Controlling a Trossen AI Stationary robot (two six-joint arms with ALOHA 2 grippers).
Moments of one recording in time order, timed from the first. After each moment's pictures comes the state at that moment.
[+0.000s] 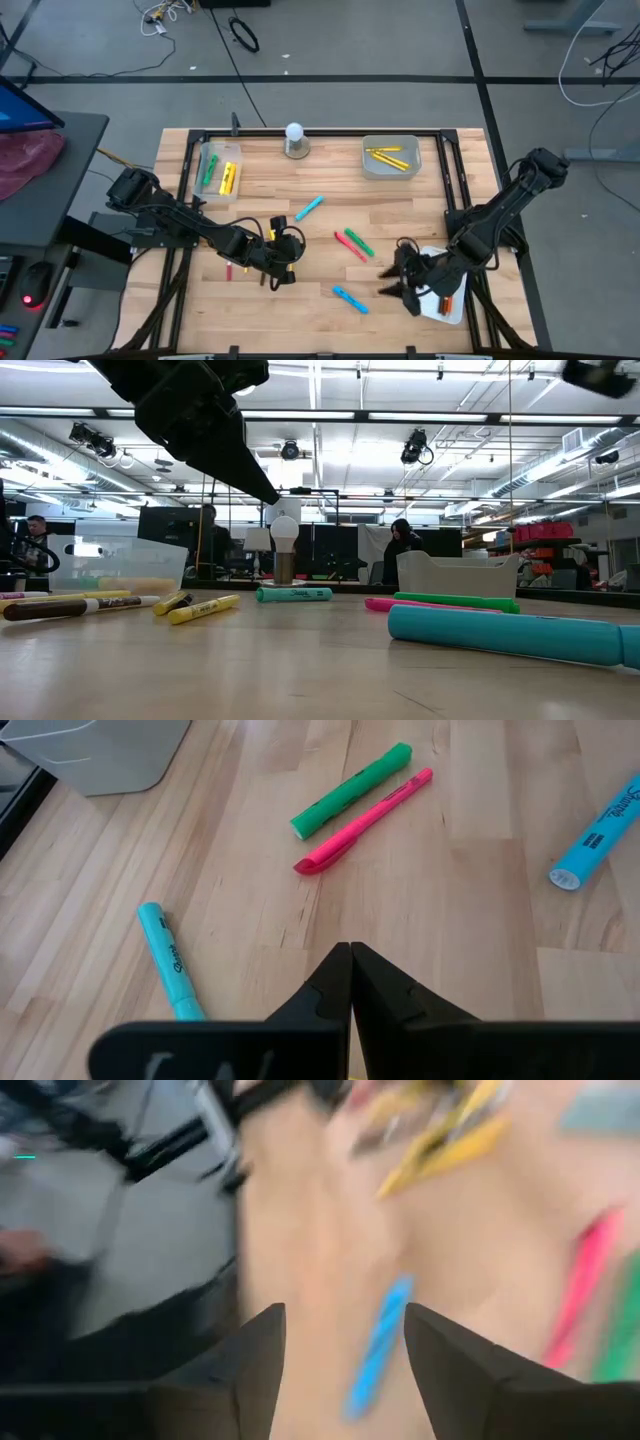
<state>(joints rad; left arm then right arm) -0.43 1.60 0.91 -0.12 -0.60 -0.27 0.75 1.26 0.89 -0.30 0.45 0.92</state>
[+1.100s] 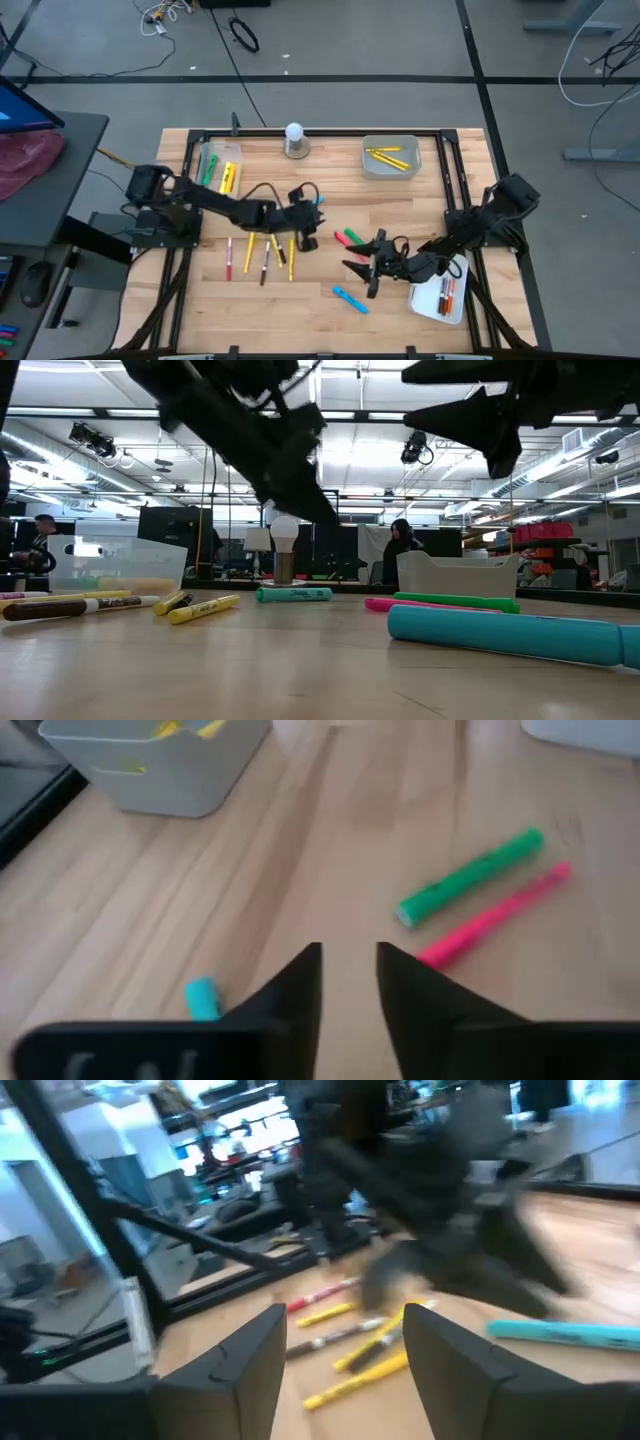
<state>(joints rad) -0.11 1.72 0.91 0.18 -0.39 -0.15 0.62 1.69 0.58 1.07 0.83 0.36</state>
